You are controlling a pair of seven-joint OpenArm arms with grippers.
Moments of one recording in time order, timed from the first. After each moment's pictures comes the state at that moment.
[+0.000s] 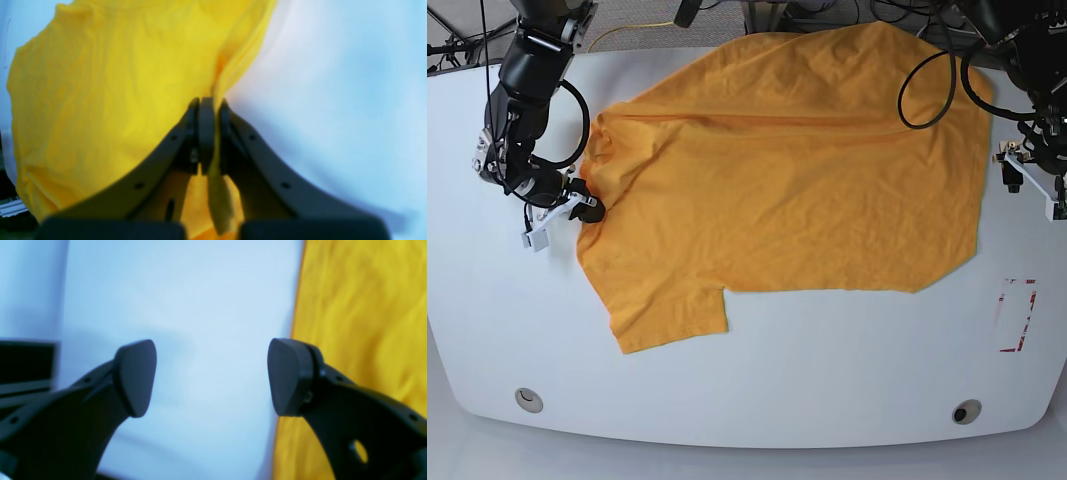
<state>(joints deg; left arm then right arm) 2.7 -14.9 -42.5 97.0 -5.3 -35.1 55.9 8.9 17.2 27.2 64.1 44.2 33.4 -61.8</state>
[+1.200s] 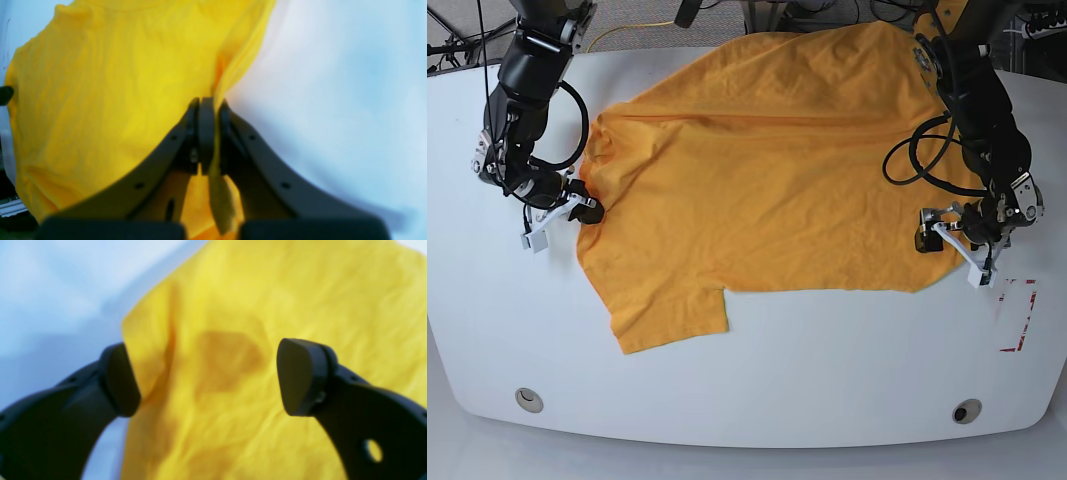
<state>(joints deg) -18.7 -10.8 -30.2 65.4 -7.9 -34.6 53.6 9.1 17.3 27.2 64.2 44.1 33.4 -62.0</state>
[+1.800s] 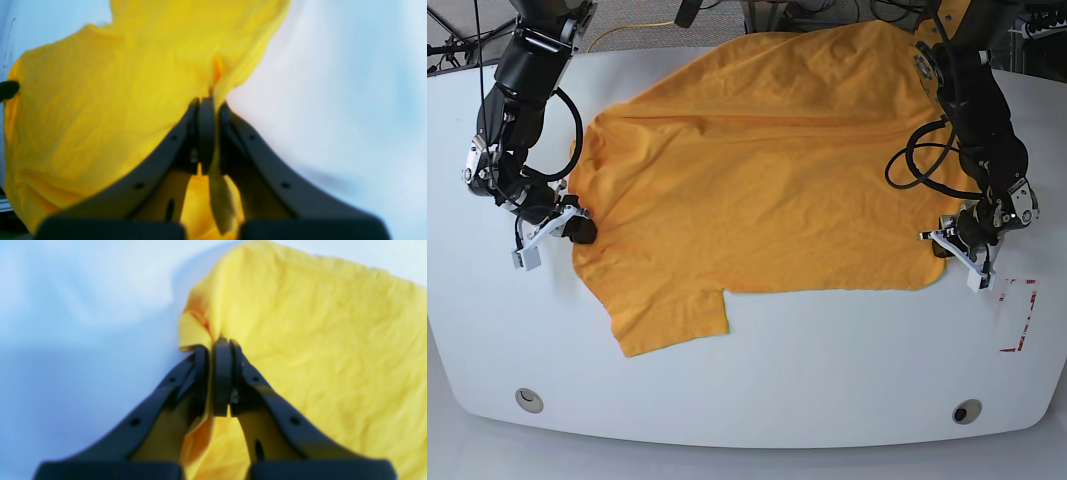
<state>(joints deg) -19.3 -10.9 -30.1 61.9 -8.4 -32.1 50.2 8.9 17.3 27.2 72.8 44.2 33.3 -62.5</state>
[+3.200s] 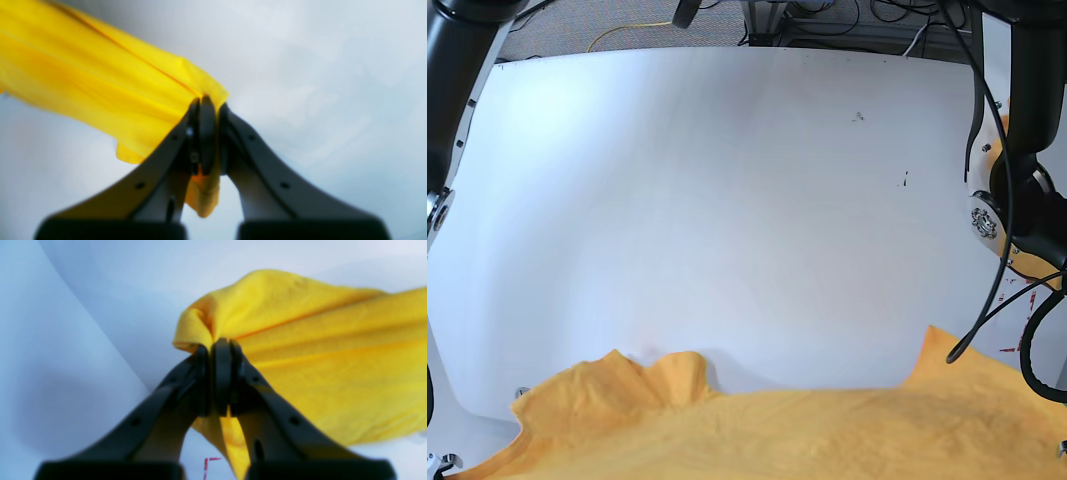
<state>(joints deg) -59.9 -16.6 -27.8 98.6 -14.3 -39.5 71.3 70.3 39.1 -0.5 69.4 48.6 39.3 -69.8</state>
